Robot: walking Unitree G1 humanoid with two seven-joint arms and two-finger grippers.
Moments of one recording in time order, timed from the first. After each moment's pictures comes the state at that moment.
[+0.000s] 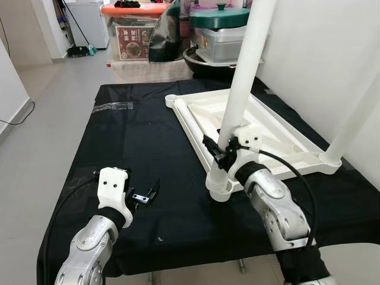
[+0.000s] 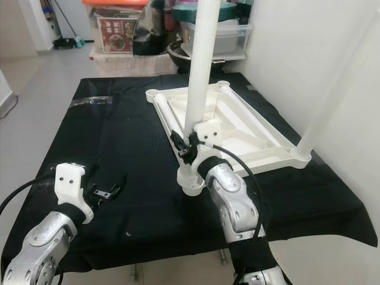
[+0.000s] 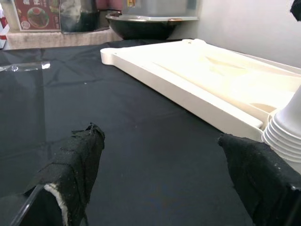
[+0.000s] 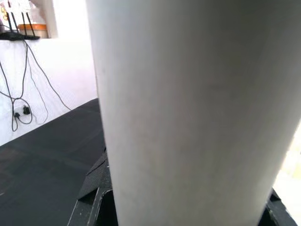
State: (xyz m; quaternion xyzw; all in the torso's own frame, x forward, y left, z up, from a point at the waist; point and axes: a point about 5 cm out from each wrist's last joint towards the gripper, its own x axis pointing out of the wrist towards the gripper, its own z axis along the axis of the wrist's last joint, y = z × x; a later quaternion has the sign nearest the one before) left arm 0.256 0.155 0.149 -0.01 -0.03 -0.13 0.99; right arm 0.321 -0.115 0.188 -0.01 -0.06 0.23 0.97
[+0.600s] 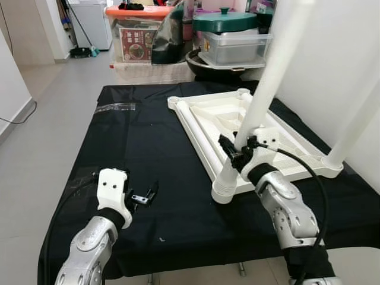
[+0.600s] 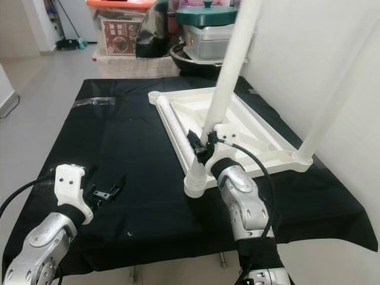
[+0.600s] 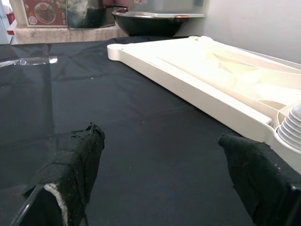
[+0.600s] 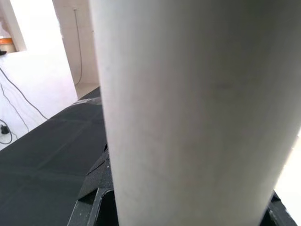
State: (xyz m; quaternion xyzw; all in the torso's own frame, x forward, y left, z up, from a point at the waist) left arm 0.257 0.156 0.143 -0.01 -0.02 -0.12 0.99; right arm 0.330 -0.146 0.178 0.05 -0.03 0.15 0.99
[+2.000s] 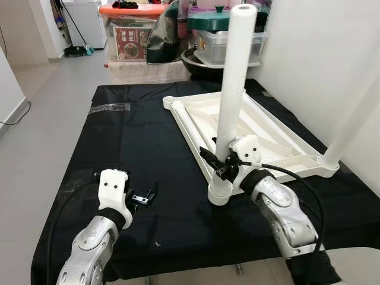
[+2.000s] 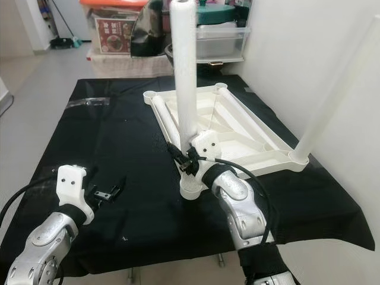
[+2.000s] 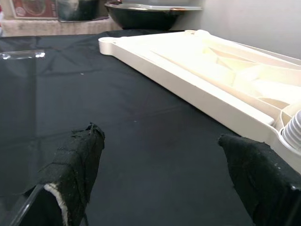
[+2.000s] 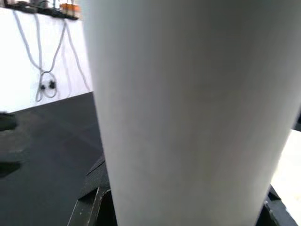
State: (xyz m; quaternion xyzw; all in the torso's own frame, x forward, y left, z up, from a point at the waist) left arm 0.260 0.157 0.139 -0.01 -0.01 -0.12 0.99; right arm 0.312 -0.115 0.178 -0.07 -0.07 0.34 0.94
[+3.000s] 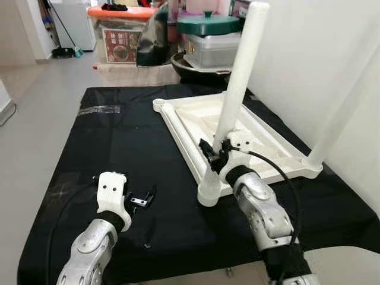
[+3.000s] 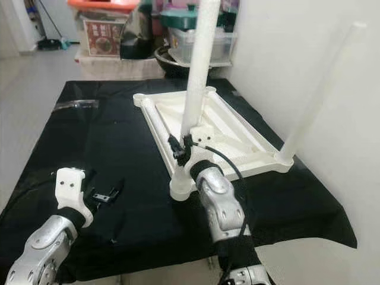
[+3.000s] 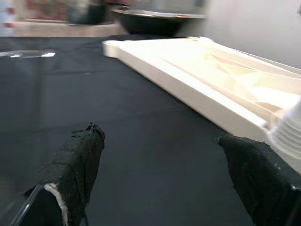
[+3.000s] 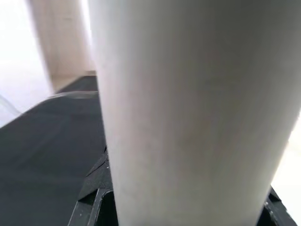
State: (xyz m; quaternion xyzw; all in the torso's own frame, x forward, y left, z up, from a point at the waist) left arm 0.256 0.161 0.132 -0.01 0.00 -0.10 0.99; right arm 0.336 -0.111 0.161 0.05 0.01 0.09 0.99
